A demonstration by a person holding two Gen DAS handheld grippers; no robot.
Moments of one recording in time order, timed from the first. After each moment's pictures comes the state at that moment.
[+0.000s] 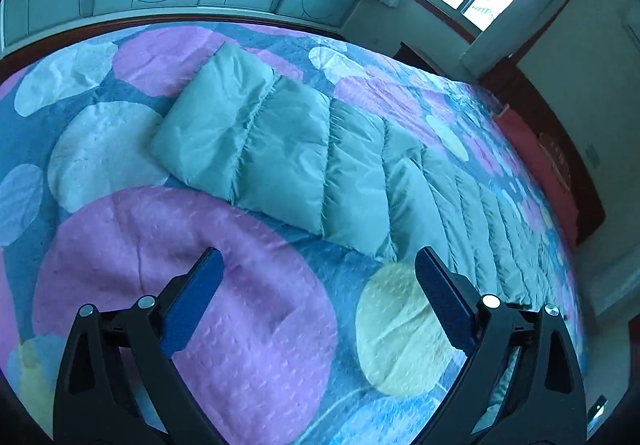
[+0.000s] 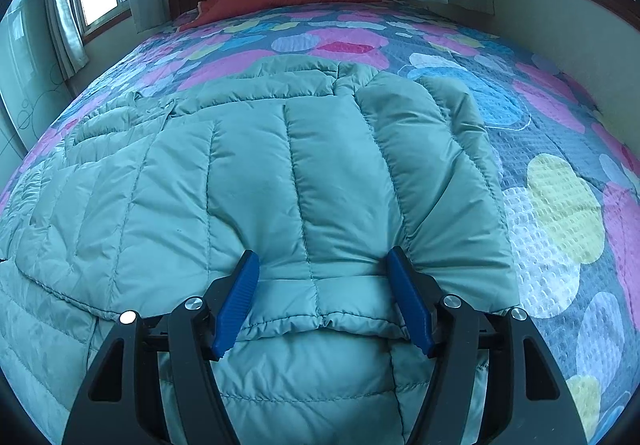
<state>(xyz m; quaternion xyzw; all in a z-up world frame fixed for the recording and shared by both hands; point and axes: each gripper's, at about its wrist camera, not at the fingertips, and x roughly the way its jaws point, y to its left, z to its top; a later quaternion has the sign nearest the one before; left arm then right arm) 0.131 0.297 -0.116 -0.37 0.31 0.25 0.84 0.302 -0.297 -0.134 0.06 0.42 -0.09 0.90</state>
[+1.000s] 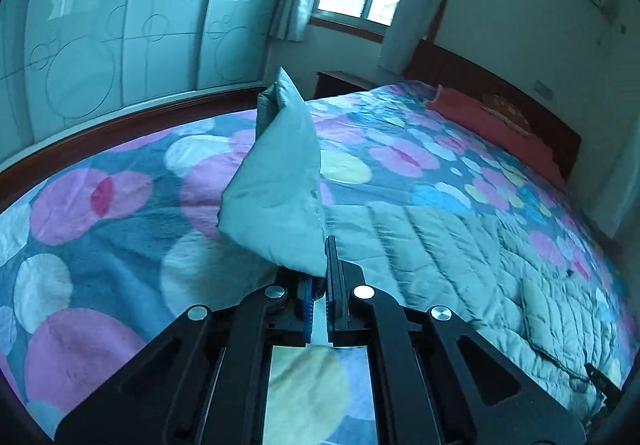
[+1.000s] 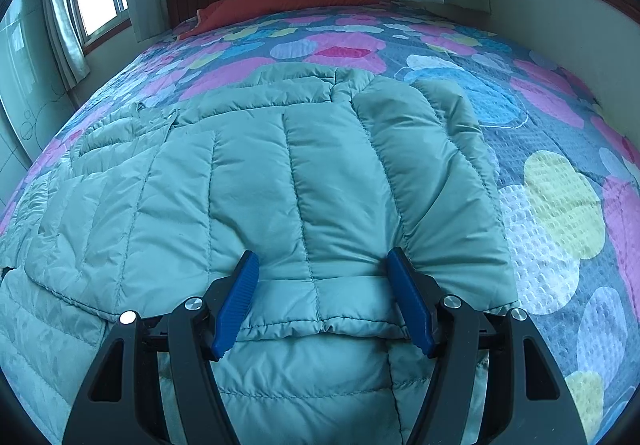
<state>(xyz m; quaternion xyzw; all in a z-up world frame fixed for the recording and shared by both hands) 0.225 0.191 -0.041 -0.17 0.27 0.17 0.93 0.298 -0.302 -0.127 0.09 0.41 -0.09 0.90</state>
